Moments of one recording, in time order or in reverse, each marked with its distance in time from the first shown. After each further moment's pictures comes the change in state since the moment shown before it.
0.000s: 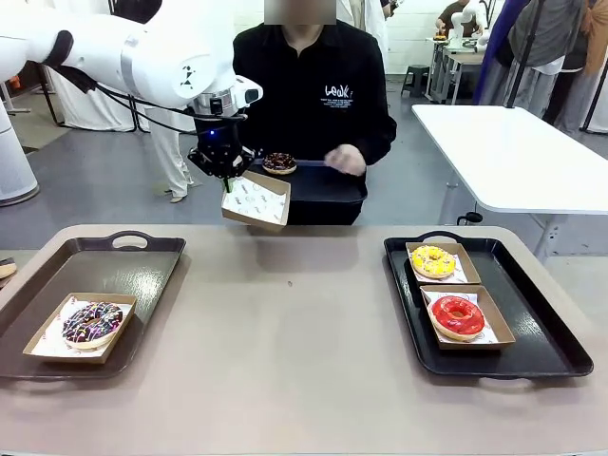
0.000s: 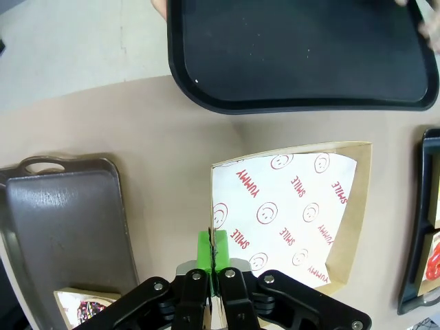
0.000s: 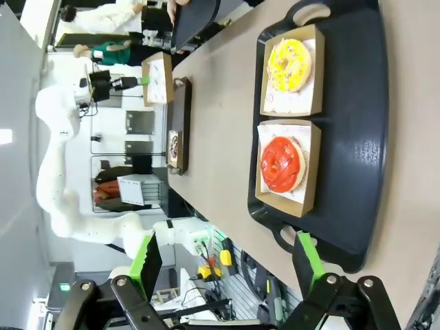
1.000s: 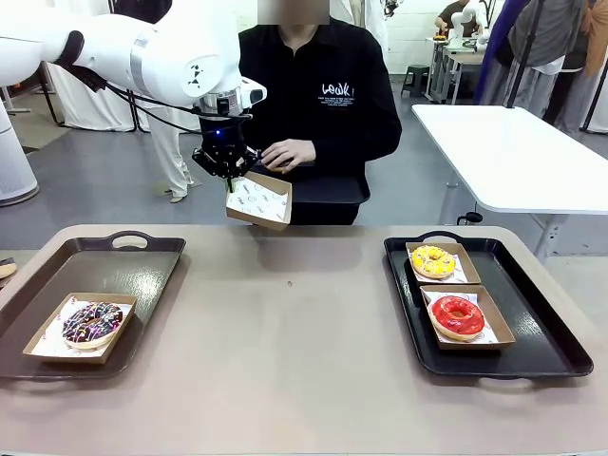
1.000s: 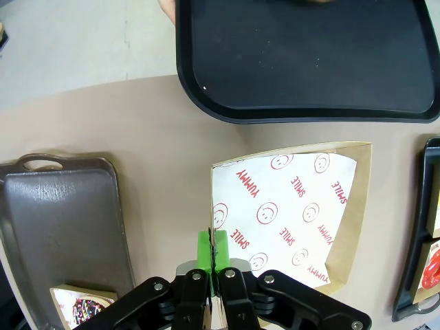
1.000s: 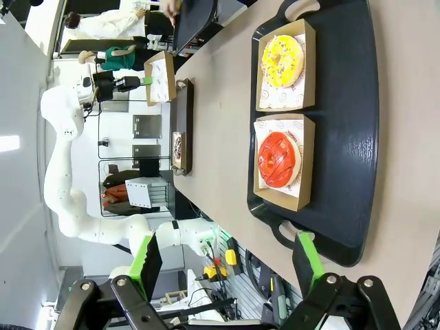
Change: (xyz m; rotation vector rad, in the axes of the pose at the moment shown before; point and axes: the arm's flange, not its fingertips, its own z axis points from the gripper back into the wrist) left arm 0.006 -0.004 -0.005 0.011 0.015 0.025; right arm -0.008 -0.014 0.006 0.019 -0.008 -0.027
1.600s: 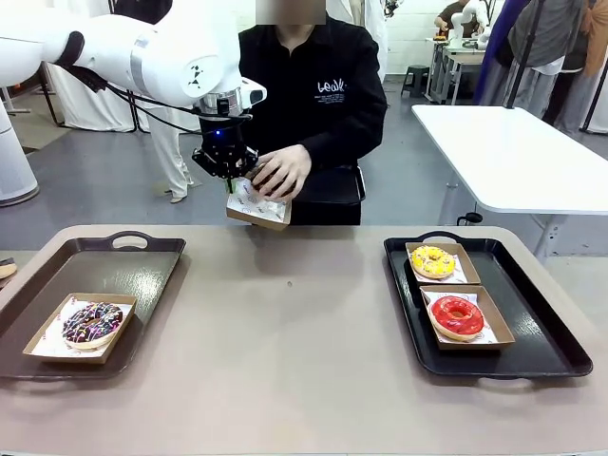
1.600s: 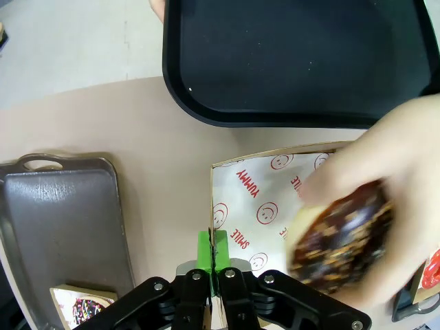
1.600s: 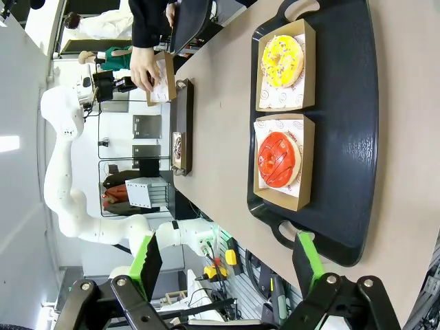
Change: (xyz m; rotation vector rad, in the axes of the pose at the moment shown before) left arm 0.000 0.000 0.000 0.000 0.000 0.000; right arm 0.000 0.000 0.000 0.000 0.000 0.000
